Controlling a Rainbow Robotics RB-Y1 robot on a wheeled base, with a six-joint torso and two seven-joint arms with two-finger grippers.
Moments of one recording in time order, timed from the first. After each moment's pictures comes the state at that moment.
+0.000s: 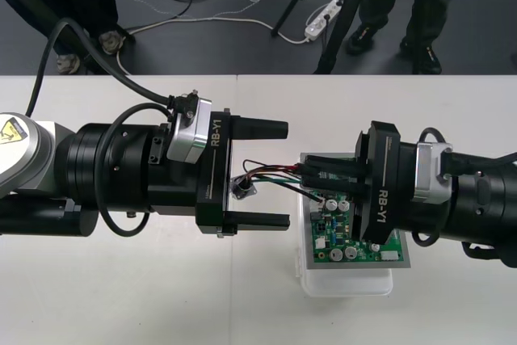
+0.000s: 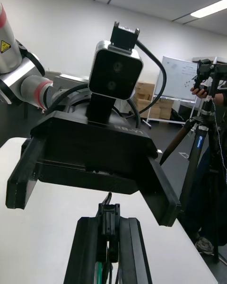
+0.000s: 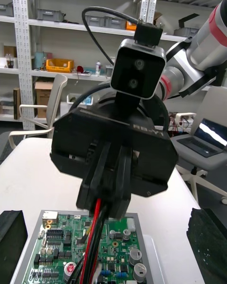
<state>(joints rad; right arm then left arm) -0.16 -1.06 0.51 -2.16 0.47 -0.64 0.58 -0.38 0.90 -0.54 -2.11 -0.87 -0.73 0.11</state>
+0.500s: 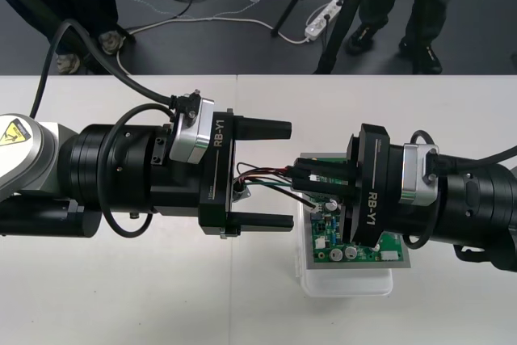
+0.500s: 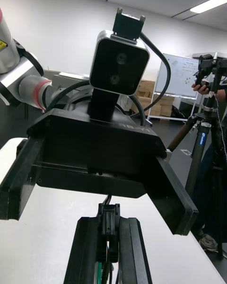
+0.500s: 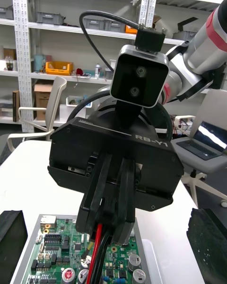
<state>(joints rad) -0.19 -1.06 0.55 -2.17 0.46 -0.60 0.58 -0.38 0.89 -0.55 -2.11 -0.87 -0.73 0.11</state>
